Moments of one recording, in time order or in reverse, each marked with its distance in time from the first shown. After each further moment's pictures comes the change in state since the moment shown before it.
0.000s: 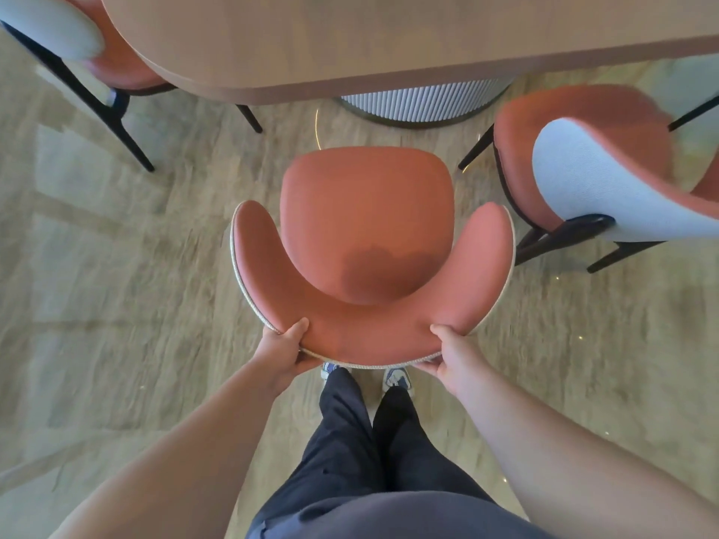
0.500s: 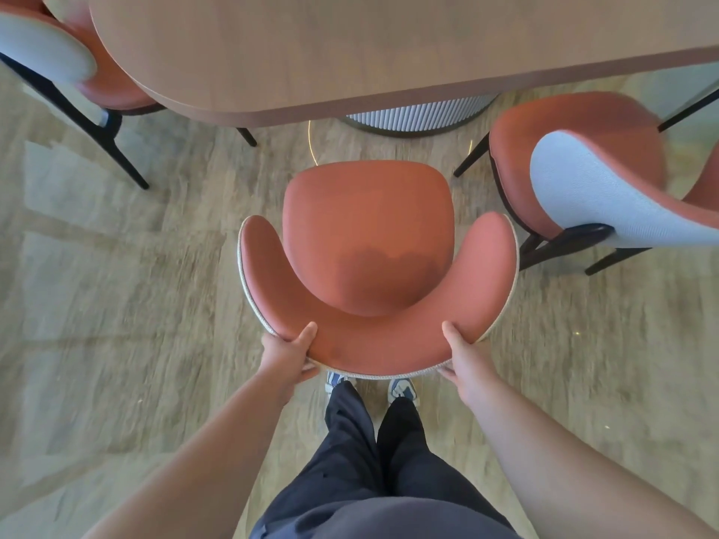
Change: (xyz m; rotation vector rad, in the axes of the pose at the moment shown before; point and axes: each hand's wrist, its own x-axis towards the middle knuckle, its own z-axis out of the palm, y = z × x) left_hand 0.002 0.040 0.007 0.180 0.115 0.041; right_hand 0.002 -0.015 0.013 -0.175 0.176 -0.139
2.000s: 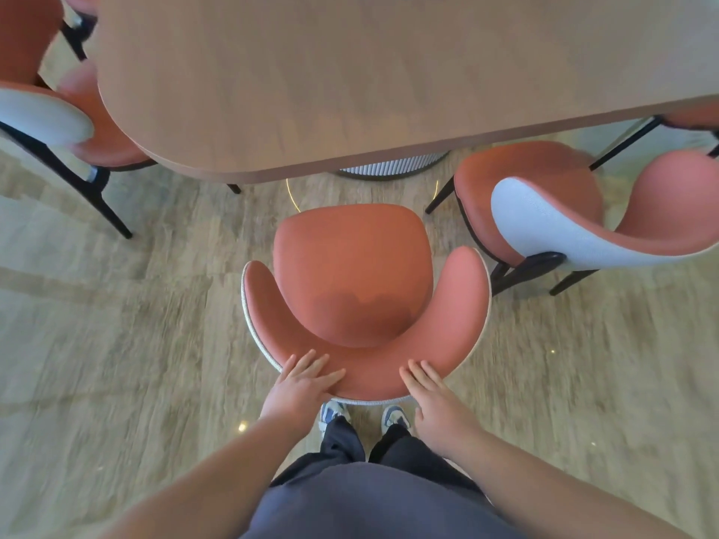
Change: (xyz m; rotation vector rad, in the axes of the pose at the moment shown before) left_hand -0.009 0.004 -0.027 1.594 -0.280 0.960; right_hand -0.052 0.036 -0.008 -1.345 -0.332 -0.837
